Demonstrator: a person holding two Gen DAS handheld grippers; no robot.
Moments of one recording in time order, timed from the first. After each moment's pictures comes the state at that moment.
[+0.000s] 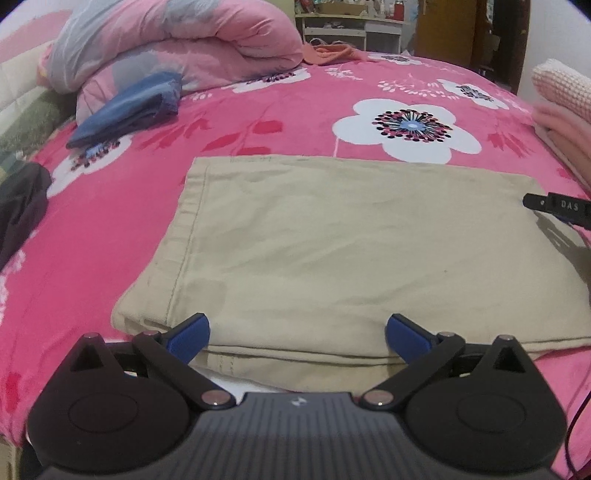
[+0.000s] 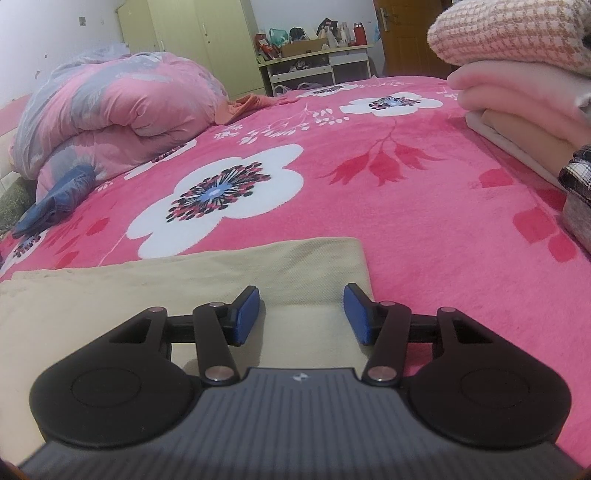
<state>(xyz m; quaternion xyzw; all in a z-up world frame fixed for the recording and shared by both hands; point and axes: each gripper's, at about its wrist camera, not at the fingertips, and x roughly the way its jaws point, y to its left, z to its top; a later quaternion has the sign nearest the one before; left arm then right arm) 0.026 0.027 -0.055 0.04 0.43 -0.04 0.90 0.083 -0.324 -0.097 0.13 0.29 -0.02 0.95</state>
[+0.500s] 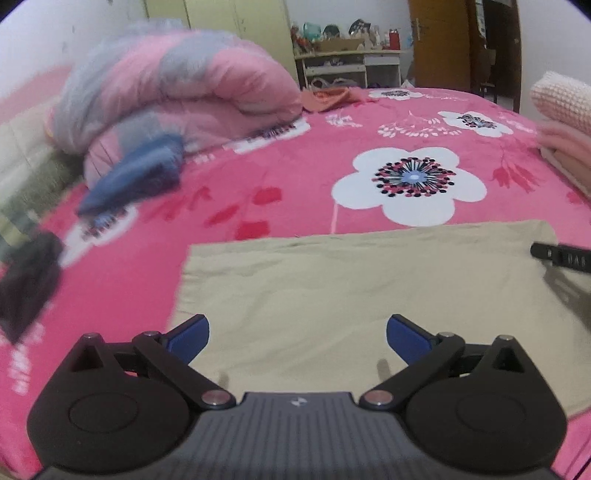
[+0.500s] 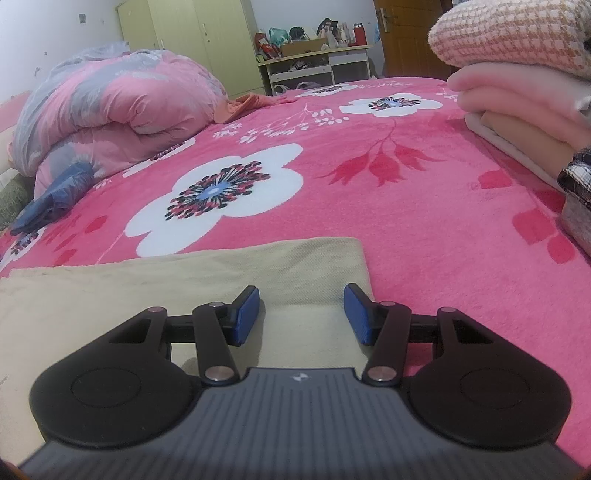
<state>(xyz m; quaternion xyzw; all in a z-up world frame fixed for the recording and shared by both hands) 0.065 -0.009 -0.032 0.08 0.37 -0.02 0.92 0.083 -0.323 -0.097 0.12 0.29 -0.02 0.95</state>
